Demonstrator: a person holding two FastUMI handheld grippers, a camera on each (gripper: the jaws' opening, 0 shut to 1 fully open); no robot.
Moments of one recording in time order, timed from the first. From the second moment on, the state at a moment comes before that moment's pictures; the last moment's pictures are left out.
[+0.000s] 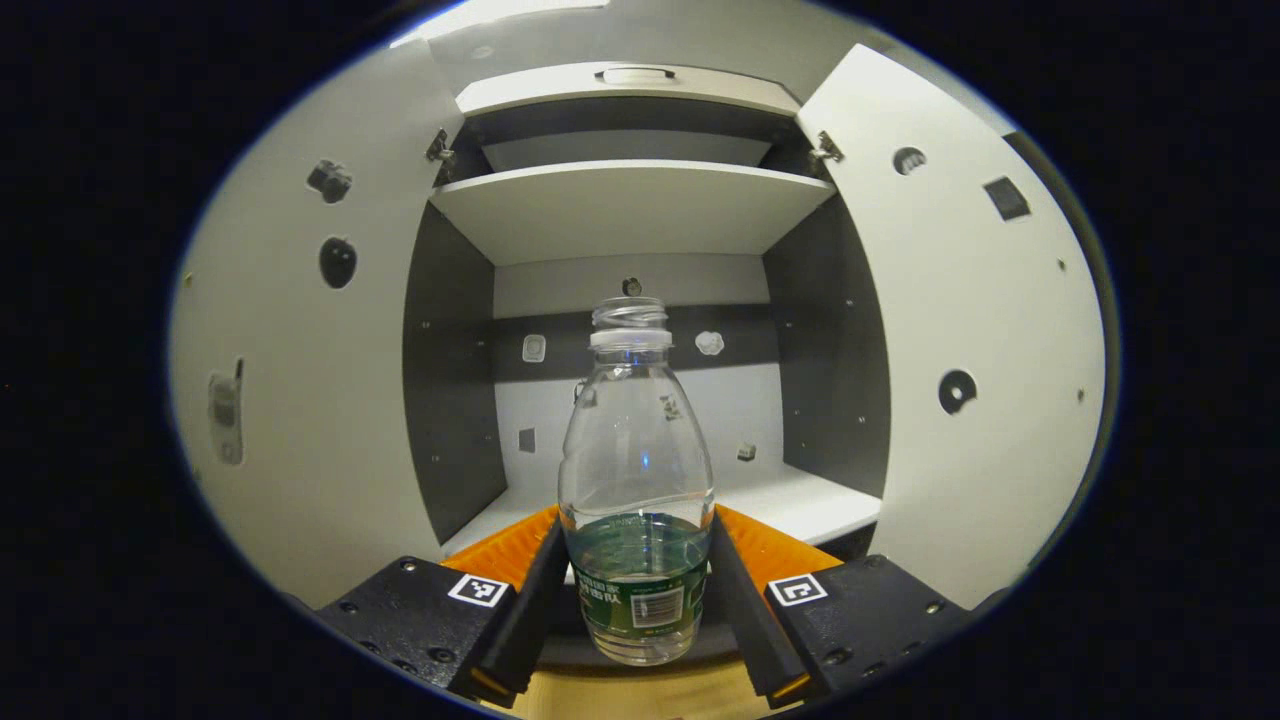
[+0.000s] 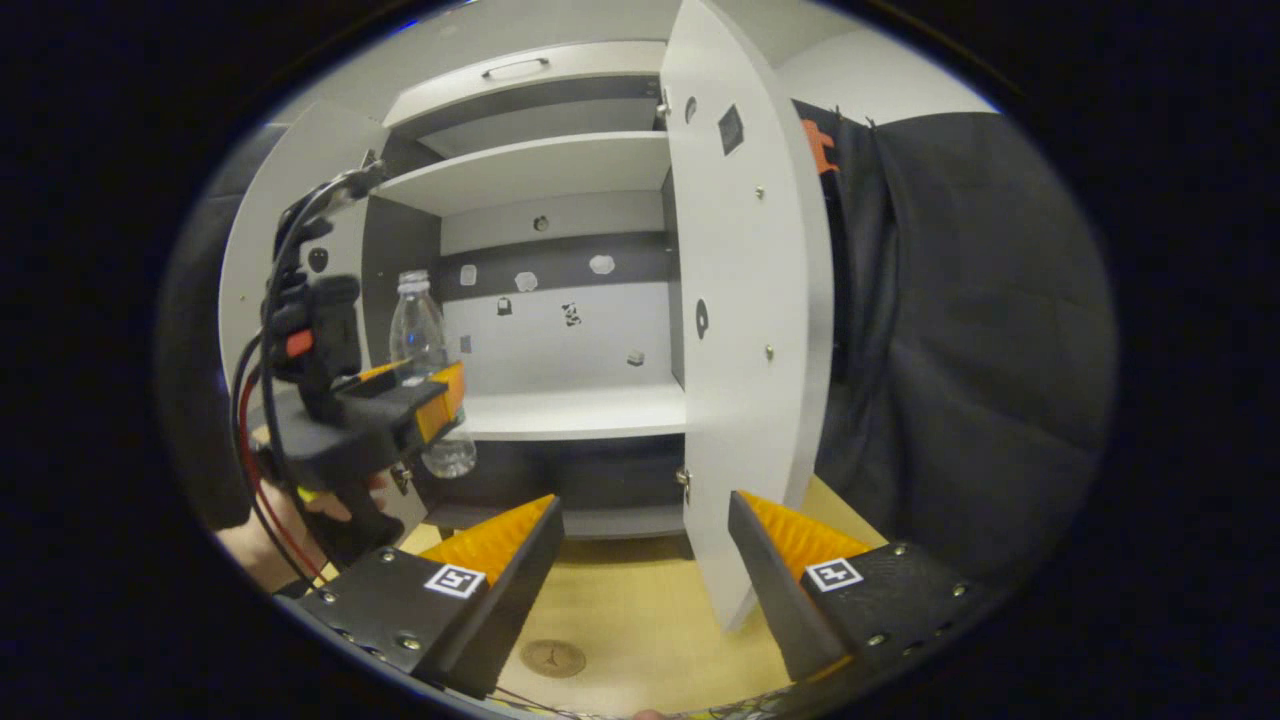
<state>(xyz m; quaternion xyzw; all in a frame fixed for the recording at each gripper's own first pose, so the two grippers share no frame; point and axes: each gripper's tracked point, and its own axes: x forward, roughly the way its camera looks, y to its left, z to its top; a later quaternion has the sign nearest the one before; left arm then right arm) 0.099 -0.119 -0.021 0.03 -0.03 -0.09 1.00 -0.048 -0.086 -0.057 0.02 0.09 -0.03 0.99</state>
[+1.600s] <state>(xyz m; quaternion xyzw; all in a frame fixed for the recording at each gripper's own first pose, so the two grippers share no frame) -0.014 -0.177 -0.318 0.02 0.14 -0.12 0.98 -0.095 -0.196 -0.171 -0.01 0.25 -0.06 0.97</state>
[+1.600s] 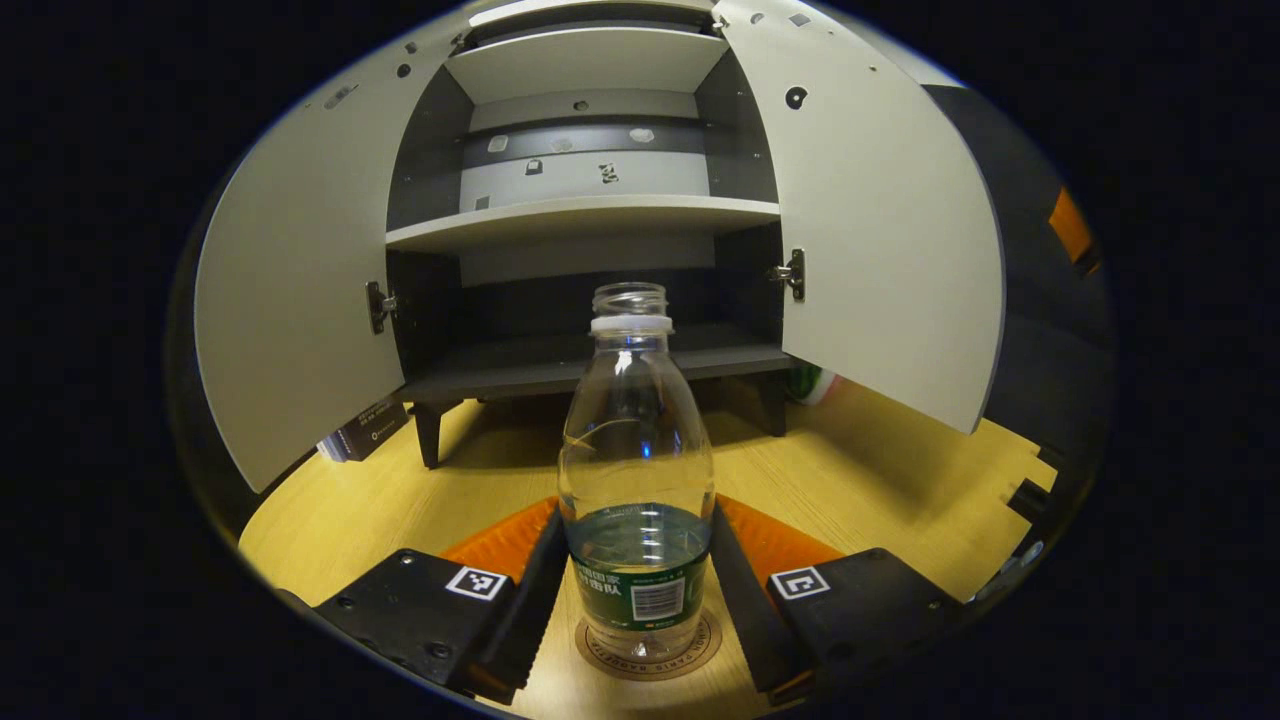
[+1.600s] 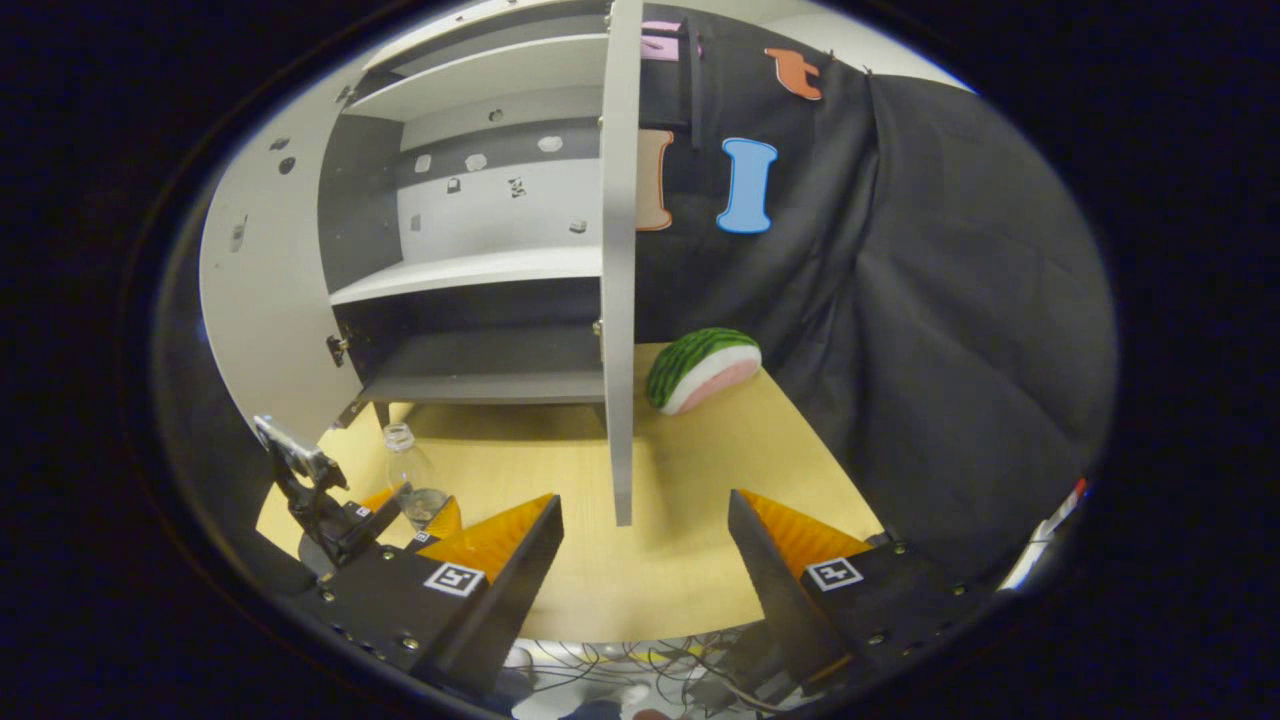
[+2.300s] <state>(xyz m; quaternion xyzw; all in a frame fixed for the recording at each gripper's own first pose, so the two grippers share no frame) -0.037 -0.172 -0.308 0.02 0.15 -0.12 0.98 -0.104 -0.199 -0.184 0.02 0.26 -0.06 0.96</state>
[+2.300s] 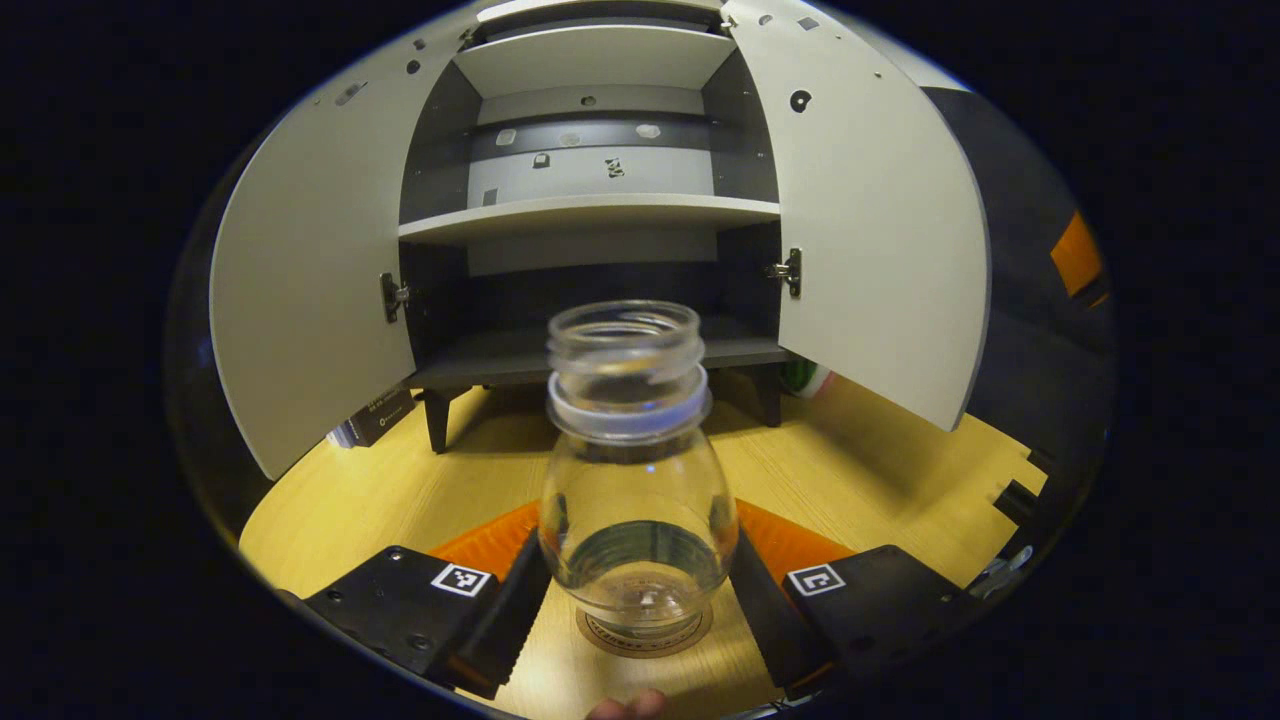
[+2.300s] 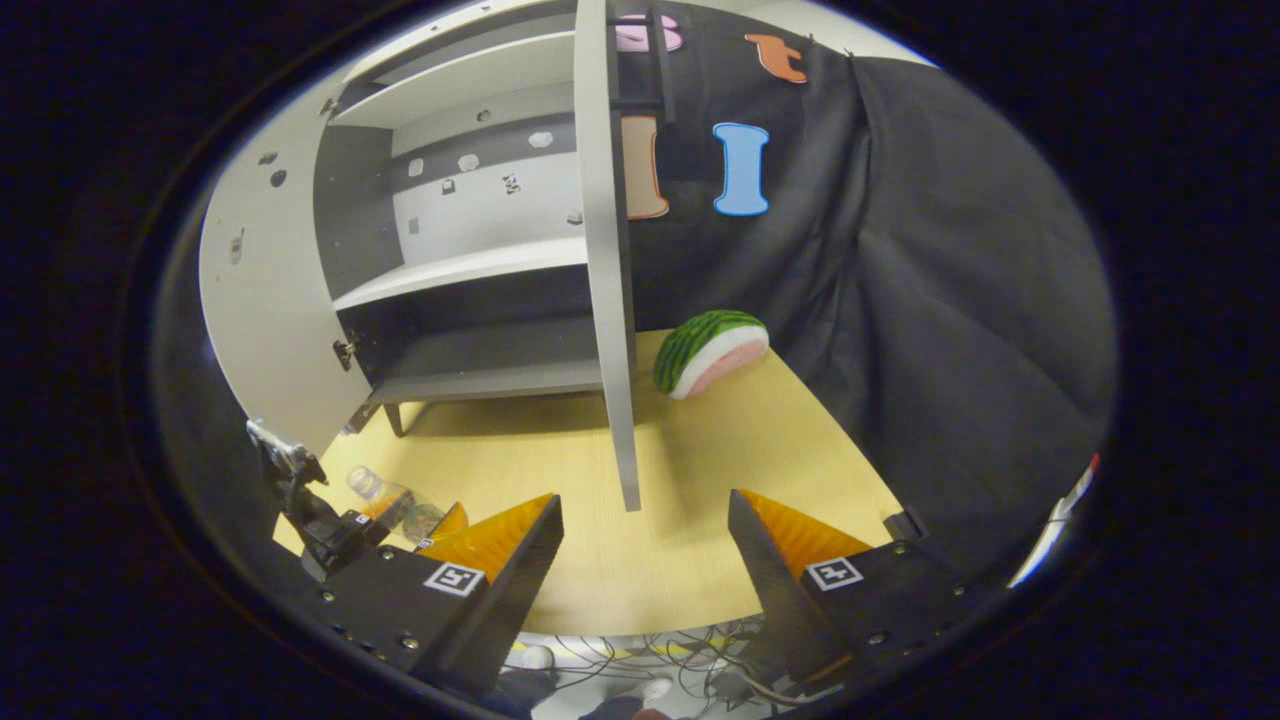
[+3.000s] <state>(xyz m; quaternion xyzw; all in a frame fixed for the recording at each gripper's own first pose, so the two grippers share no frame) -0.032 -0.173 -0.214 0.03 0.08 -0.12 0.99 -0.100 -0.204 -0.142 0.05 0.21 -0.04 0.98</state>
